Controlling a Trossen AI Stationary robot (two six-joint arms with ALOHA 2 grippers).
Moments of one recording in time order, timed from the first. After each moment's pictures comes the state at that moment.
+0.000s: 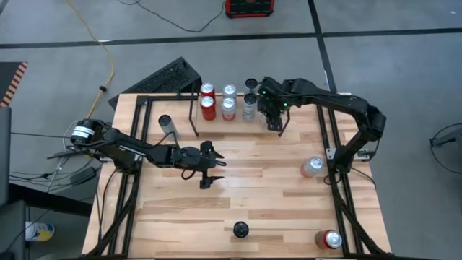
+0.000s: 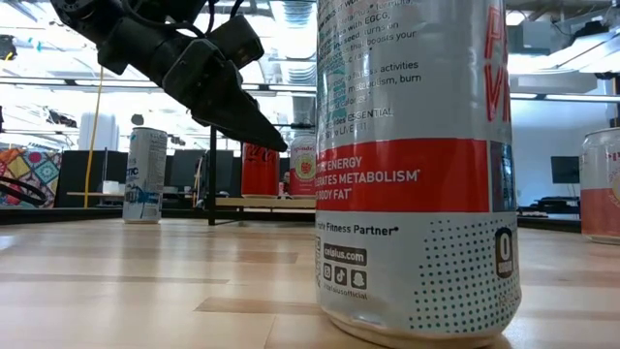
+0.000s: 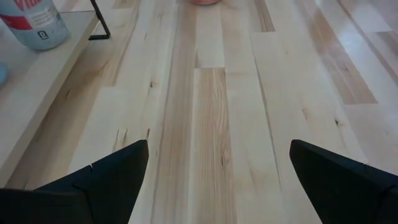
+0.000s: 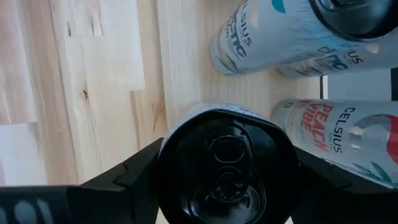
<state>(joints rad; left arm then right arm) -0.10 1.47 0.65 0.36 -0.15 0.01 -0.47 1.61 1.49 -1.06 0.07 -0.42</state>
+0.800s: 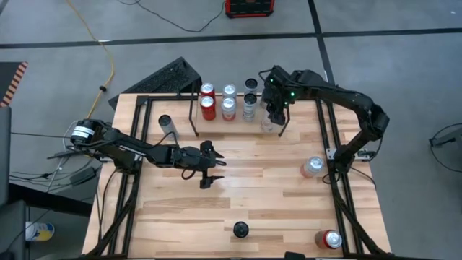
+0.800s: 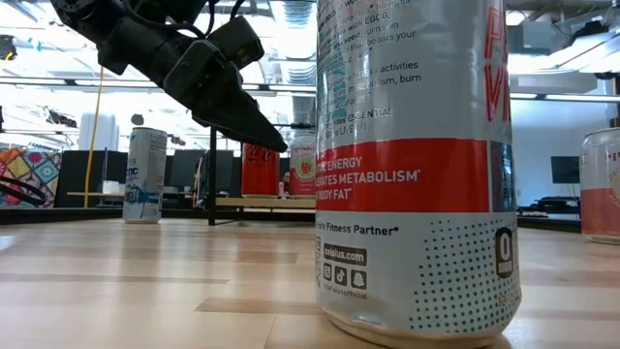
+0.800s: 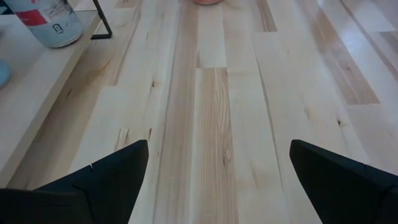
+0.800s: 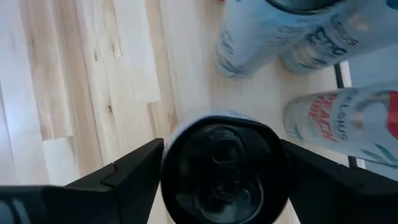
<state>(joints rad) -0.10 1.47 0.65 0.36 -0.15 0.01 -0.60 1.59 1.48 -1.06 -0.14 -0.41</state>
